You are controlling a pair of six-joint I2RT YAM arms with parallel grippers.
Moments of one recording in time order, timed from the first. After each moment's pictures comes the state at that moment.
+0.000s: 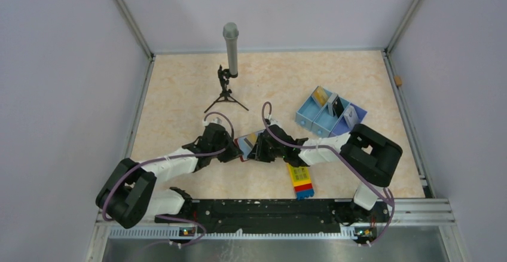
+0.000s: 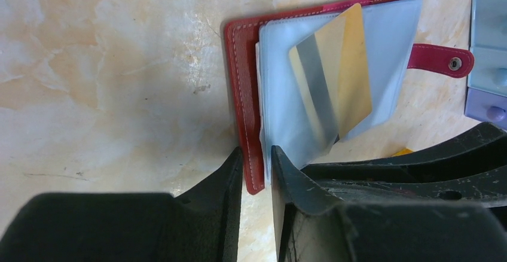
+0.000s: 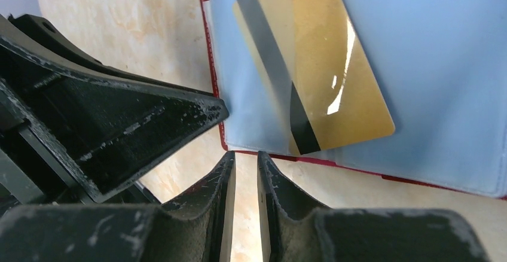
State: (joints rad) left arm -0.56 1.26 0.42 0.01 0.09 -0.99; right arm 1.00 1.72 0.76 0.26 -0.03 1.04
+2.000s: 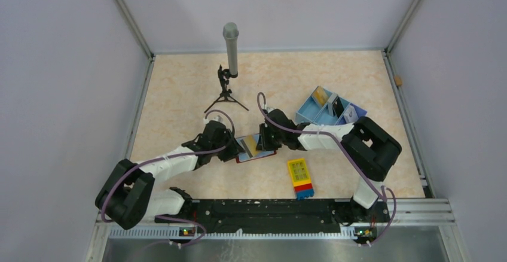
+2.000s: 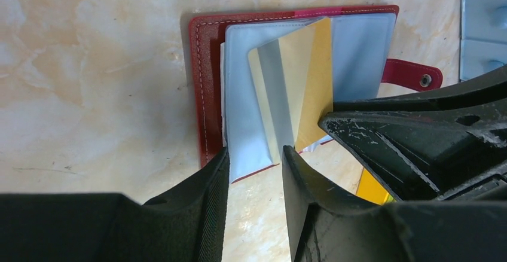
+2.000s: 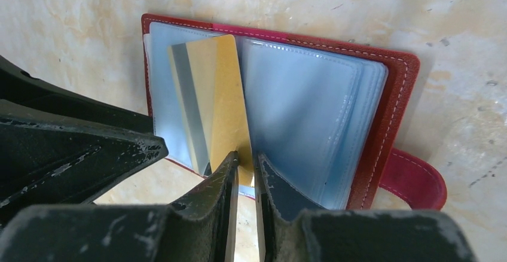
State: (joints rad) left arm -0.56 1.25 0.47 -0.05 0.12 -0.98; right arm 0.86 1.76 0.92 0.01 -0.13 0.67
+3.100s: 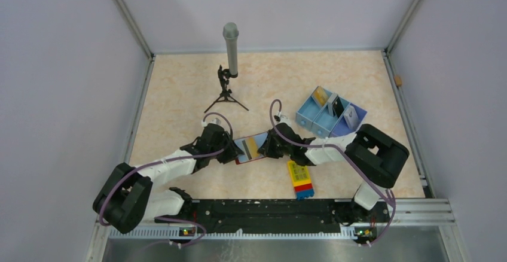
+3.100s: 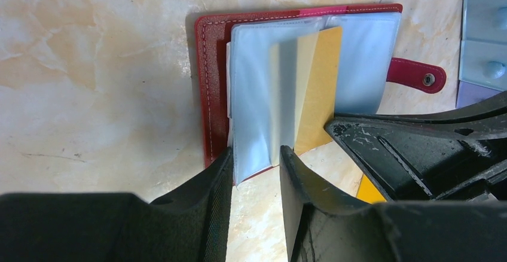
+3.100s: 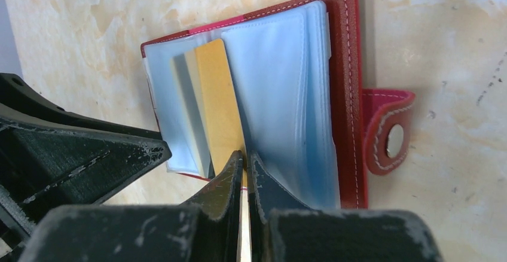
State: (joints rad) left arm -0.56 1.21 0.42 -0.04 0.11 -1.00; right arm 0.93 1.70 0.71 0.29 0.05 0.97
